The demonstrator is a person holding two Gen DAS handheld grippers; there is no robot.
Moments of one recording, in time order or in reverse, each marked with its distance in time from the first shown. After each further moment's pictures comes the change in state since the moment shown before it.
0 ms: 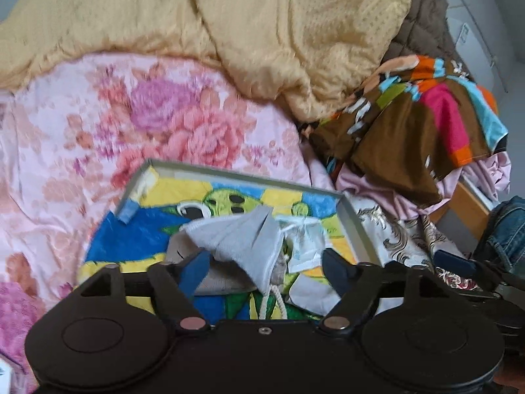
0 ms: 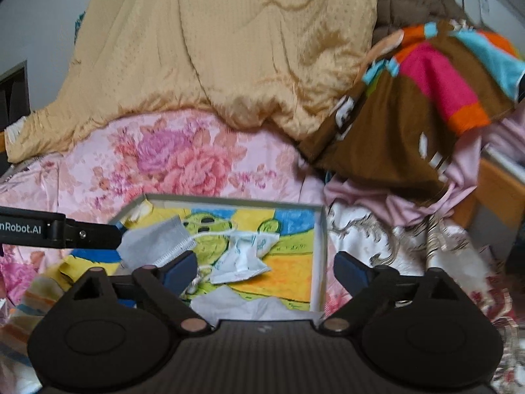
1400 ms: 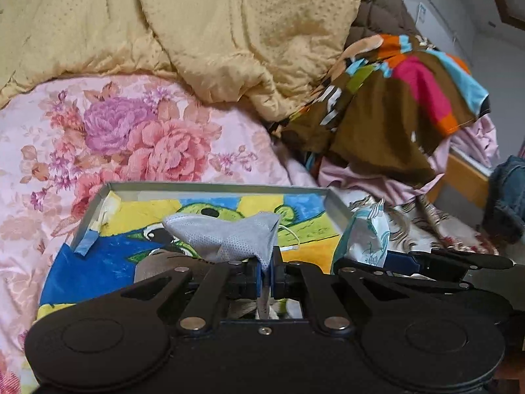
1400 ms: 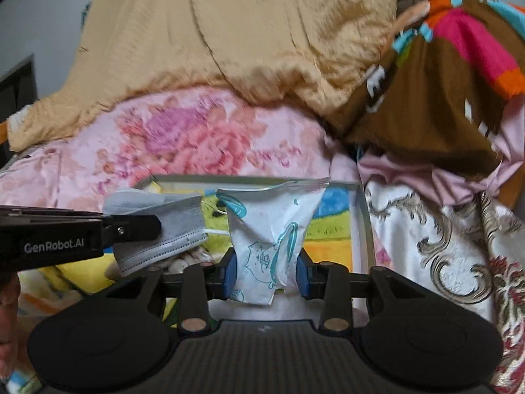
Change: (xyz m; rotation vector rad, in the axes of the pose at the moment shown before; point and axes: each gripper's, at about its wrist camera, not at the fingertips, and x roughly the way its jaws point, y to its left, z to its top) left arm 0.063 -0.005 -0.017 0.155 -0.049 -0.072; right arm 0.084 0.014 -0.029 0.023 0.087 0.064
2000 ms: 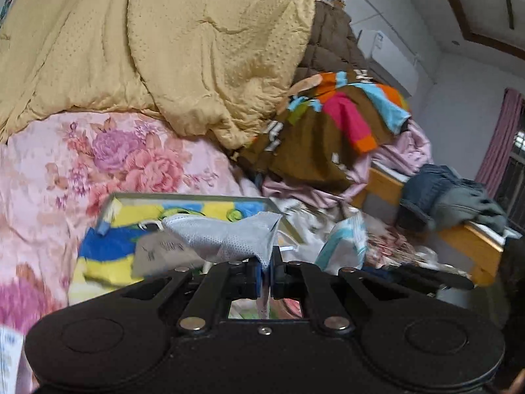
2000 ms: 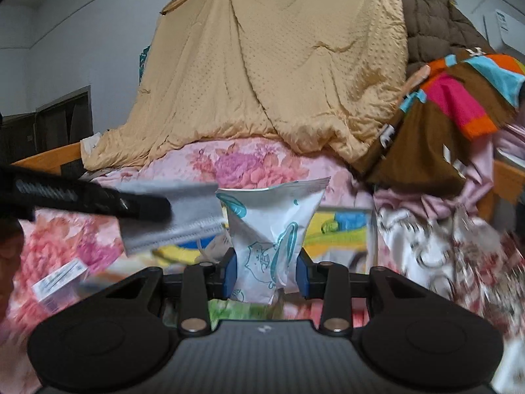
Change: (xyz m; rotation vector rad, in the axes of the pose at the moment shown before) left arm -0.161 -0.041 -0.034 0.026 -0.098 -0.093; right arm -0.146 0.025 -0.042 -0.055 -0.221 0.146
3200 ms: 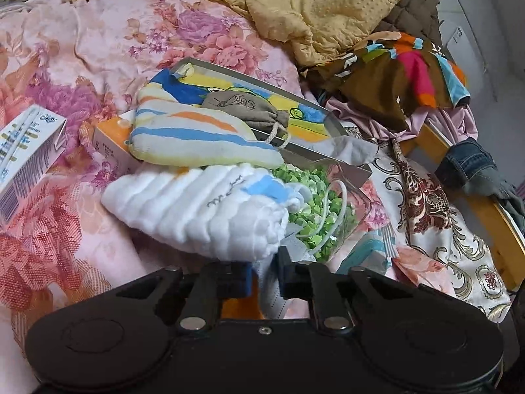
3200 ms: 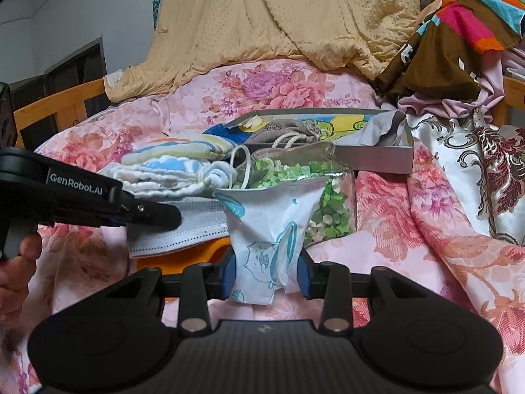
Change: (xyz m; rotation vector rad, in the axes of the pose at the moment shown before) left arm -0.040 0.040 -0.125 -0.313 0.210 0.083; right arm -0.056 0.057 -0.107 0.021 0.216 0.047
